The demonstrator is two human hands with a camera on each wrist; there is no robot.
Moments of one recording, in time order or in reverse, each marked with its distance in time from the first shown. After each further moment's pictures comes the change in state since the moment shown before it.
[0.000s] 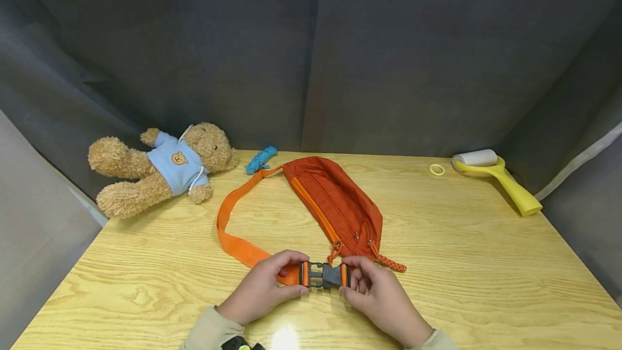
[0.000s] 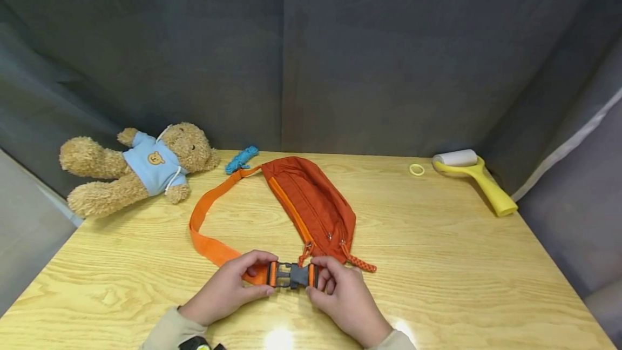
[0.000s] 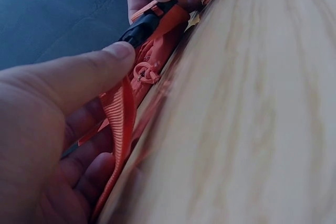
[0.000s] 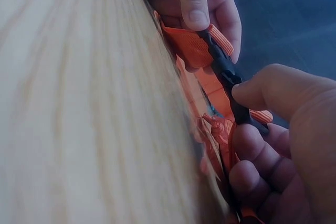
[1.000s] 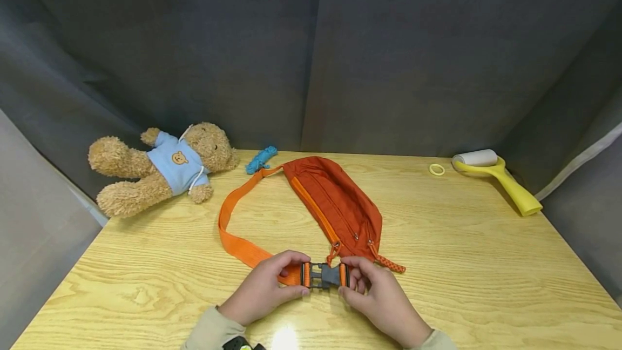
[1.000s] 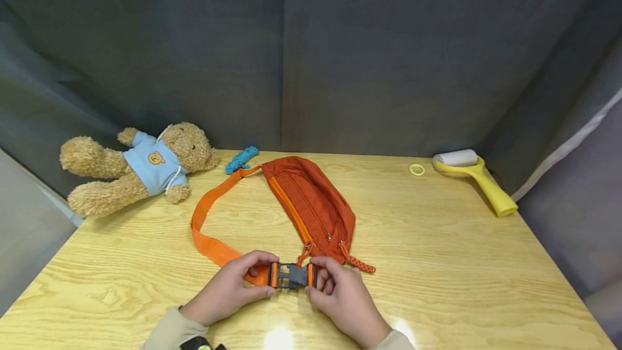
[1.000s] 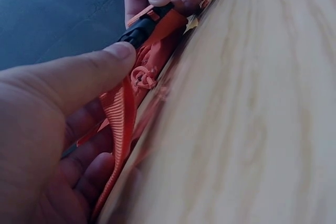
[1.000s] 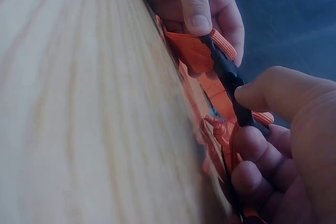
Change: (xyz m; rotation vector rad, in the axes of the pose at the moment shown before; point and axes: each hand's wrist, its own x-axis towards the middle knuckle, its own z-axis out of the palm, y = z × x) left_hand 0.001 0.002 0.001 -0.015 -0.015 0.000; right_hand -0.002 -0.002 0.002 0.017 0.017 -0.065
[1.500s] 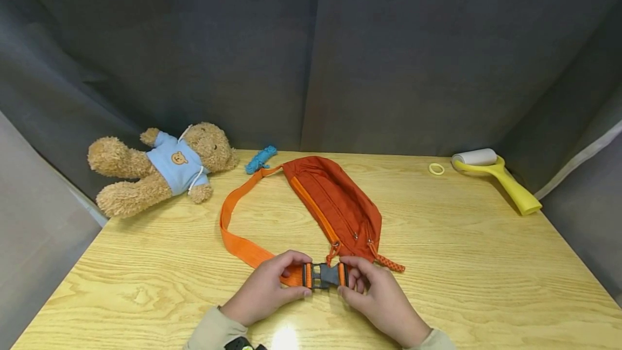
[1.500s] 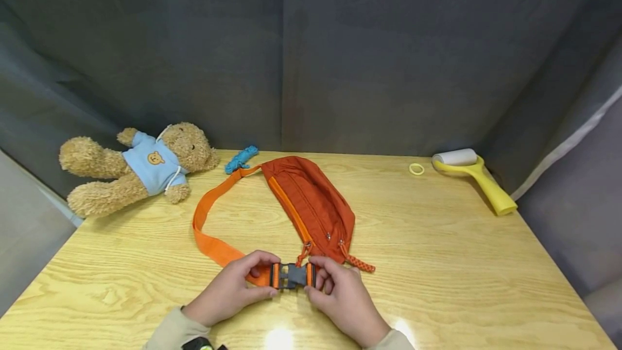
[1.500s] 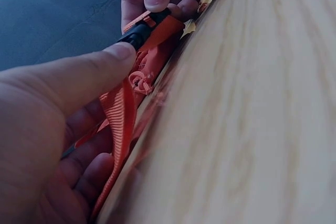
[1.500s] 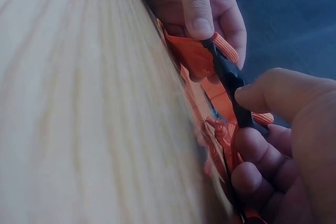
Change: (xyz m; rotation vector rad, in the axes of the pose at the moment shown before) left_hand 0.001 -0.001 0.004 -0.009 -0.007 0.002; right_hand -0.001 -0.002 0.000 0.009 -0.009 -0.003
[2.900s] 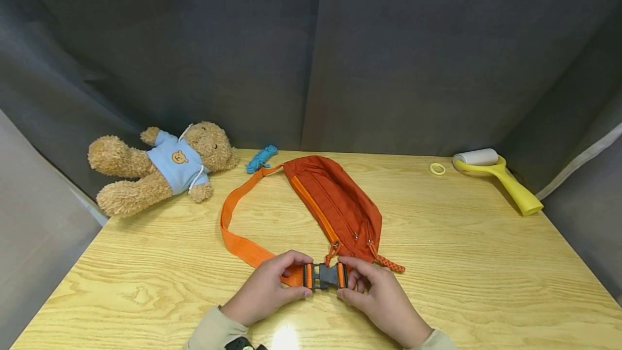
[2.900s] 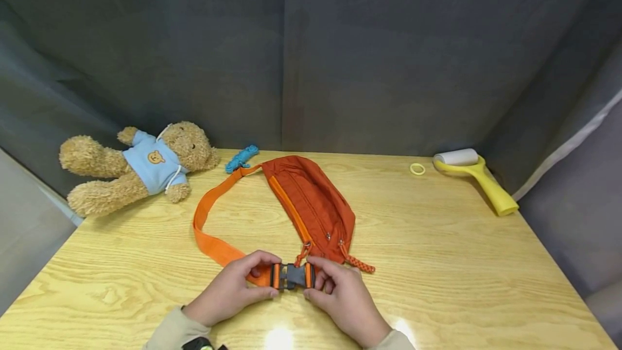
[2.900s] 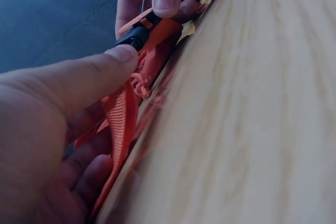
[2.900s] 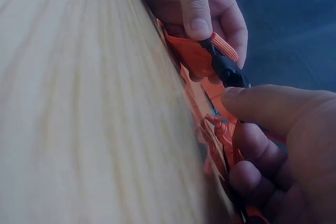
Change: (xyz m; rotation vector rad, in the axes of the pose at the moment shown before) left_hand 0.001 0.000 0.001 0.009 0.004 0.009; right_hand 0.001 0.002 0.000 -0.005 -0.012 0.002
